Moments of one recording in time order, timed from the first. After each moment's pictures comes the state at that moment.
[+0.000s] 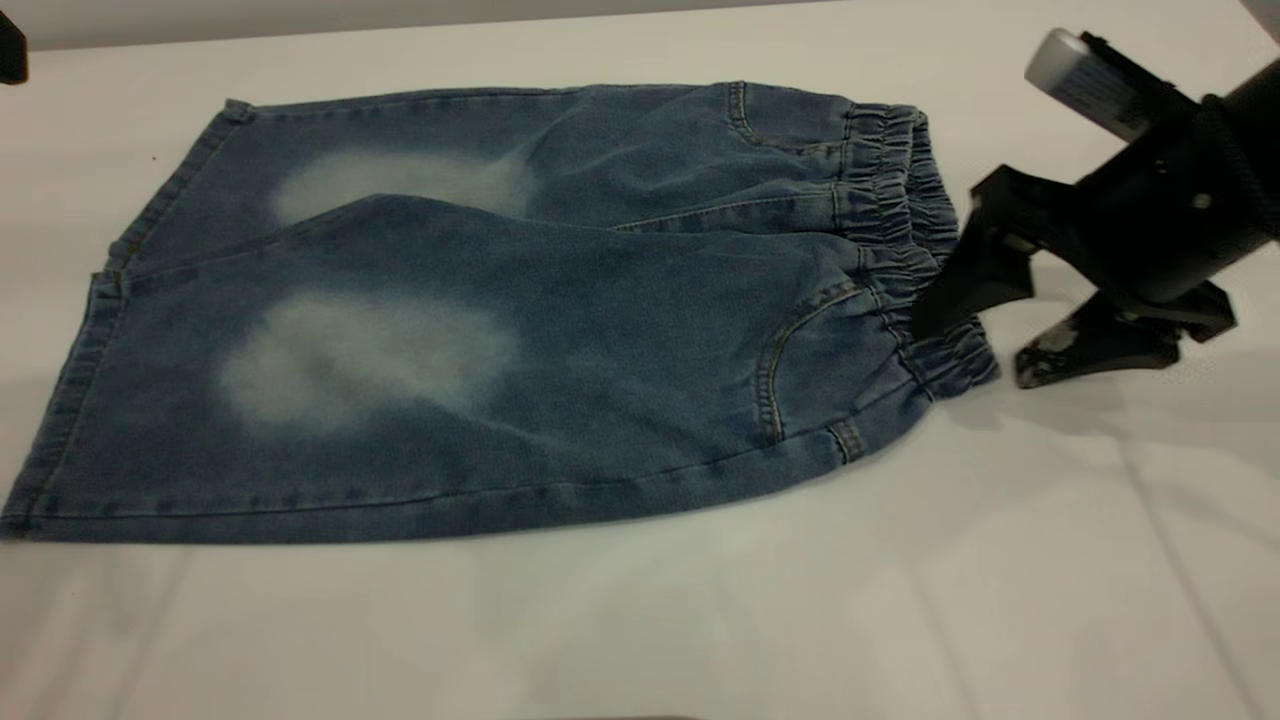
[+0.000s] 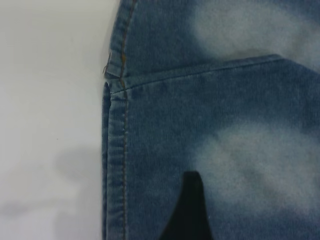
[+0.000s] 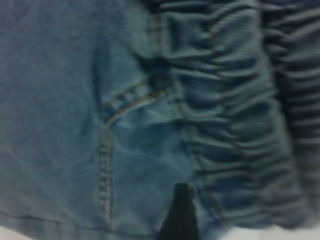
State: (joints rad) left arm -0.02 1.31 -0.68 -0.21 0.27 -0.01; right arm 0.11 2.12 -0.84 1.48 0.51 -1.17
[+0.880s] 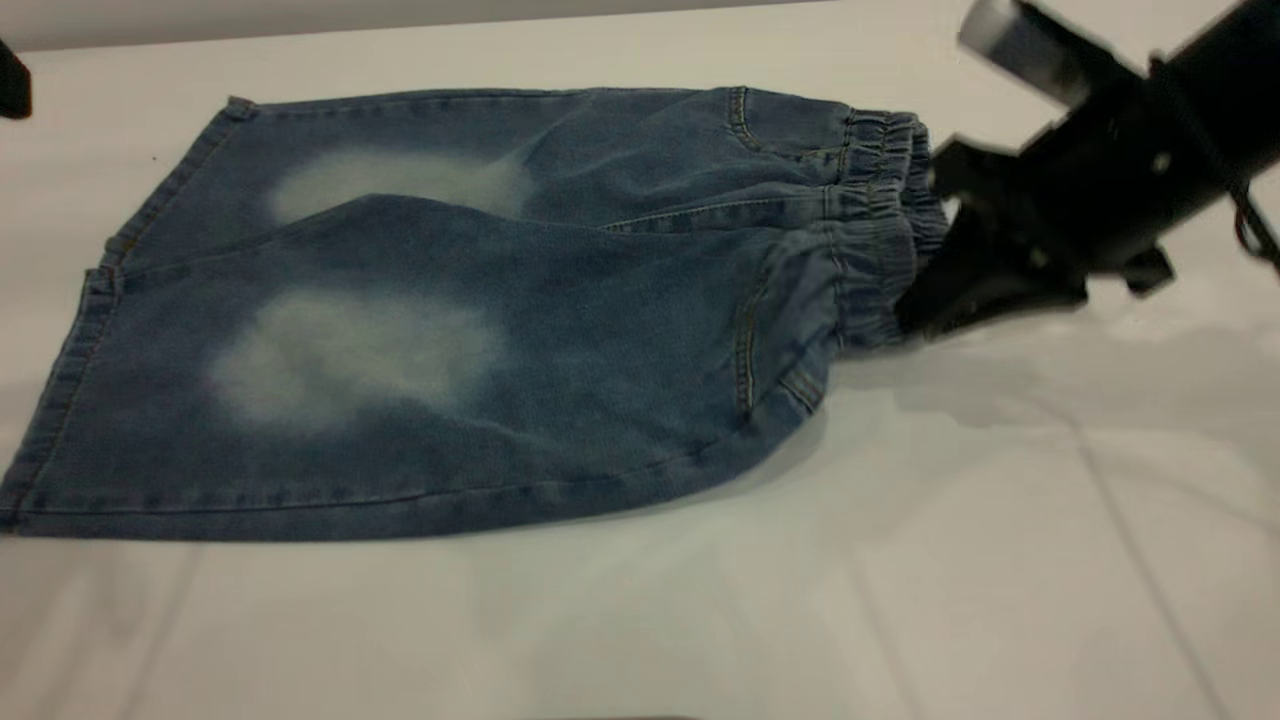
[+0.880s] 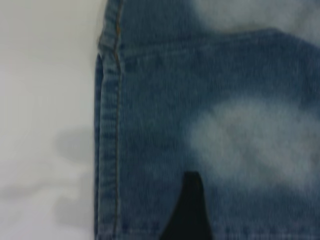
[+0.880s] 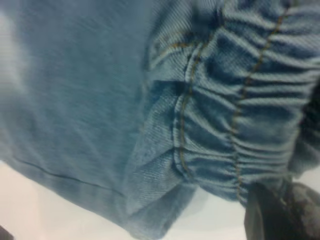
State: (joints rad) left arm -0.02 1.31 -0.67 -0.21 0.33 -0.01; right arm 0.14 2.07 -0.91 1.35 0.60 -1.13
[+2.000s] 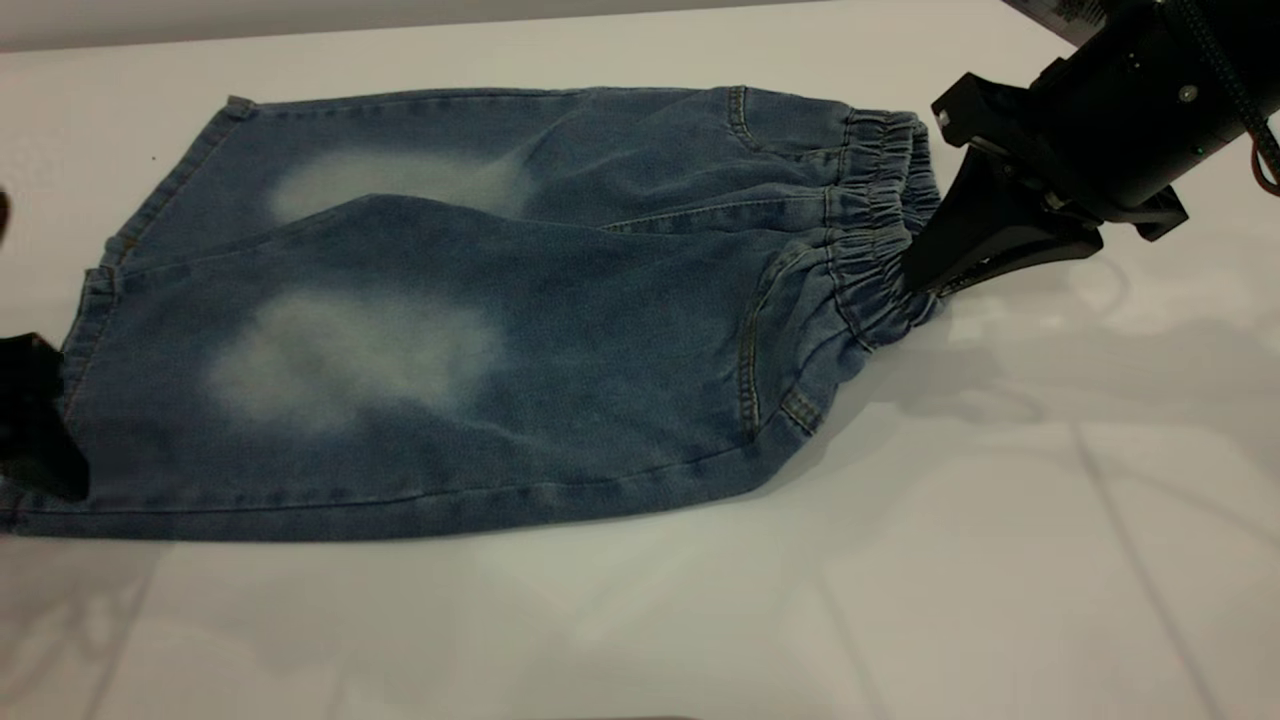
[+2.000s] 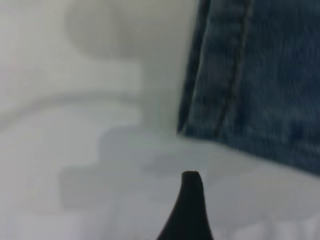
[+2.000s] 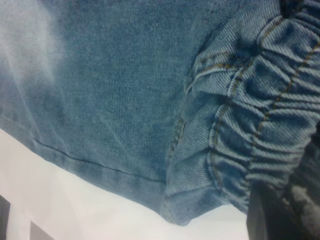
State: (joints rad) left arm 0.06 1.74 -0.46 -0.21 0.03 -0.03; right arm 0.14 2.01 -0.92 1.23 0.65 -1.06
